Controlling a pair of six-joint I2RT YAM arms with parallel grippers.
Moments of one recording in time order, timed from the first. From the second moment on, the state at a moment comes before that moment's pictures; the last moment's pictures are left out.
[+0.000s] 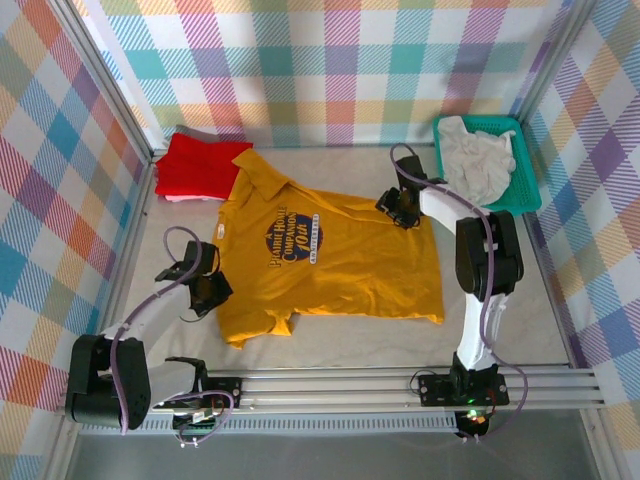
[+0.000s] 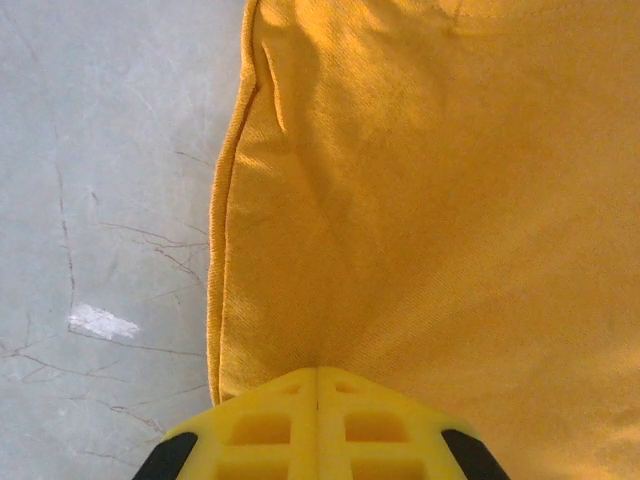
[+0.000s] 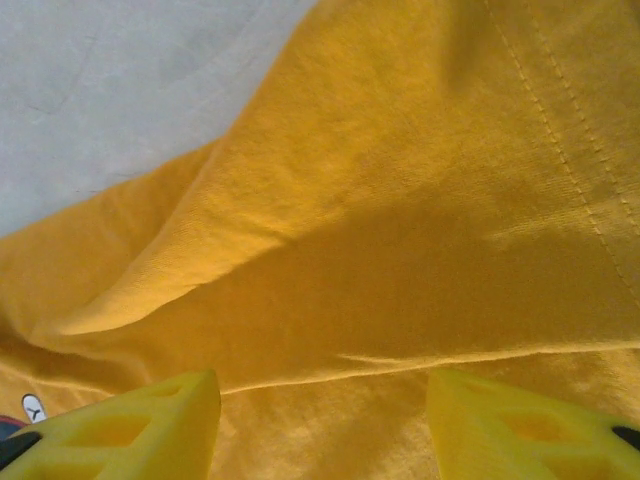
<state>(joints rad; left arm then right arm) -0.10 1.18 0.56 -0.61 -0.02 -0.68 0.26 2.01 1.46 -0.54 -0.09 0.84</state>
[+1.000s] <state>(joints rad) -0.10 1.13 0.53 -0.58 0.01 -0.66 0.26 1.96 1.30 -0.34 -0.05 1.04</state>
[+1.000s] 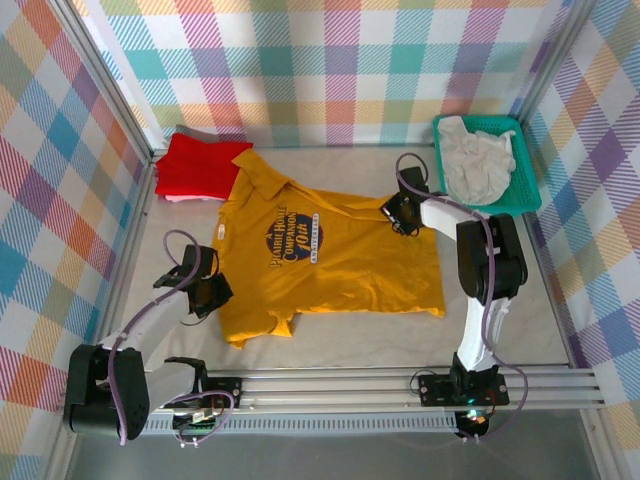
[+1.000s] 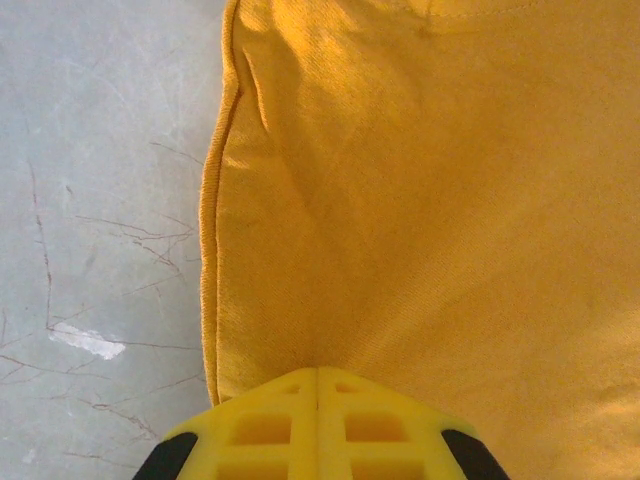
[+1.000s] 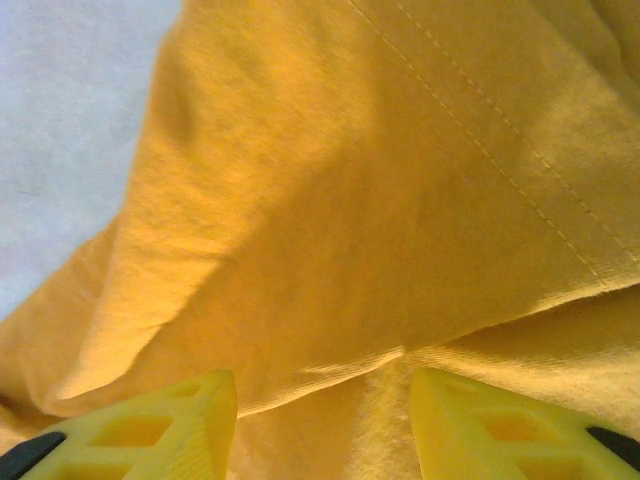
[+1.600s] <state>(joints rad) -0.10 1.07 0.51 -0.58 0.01 -0.66 0.24 2.06 1.37 -0.35 -0.06 1.04</state>
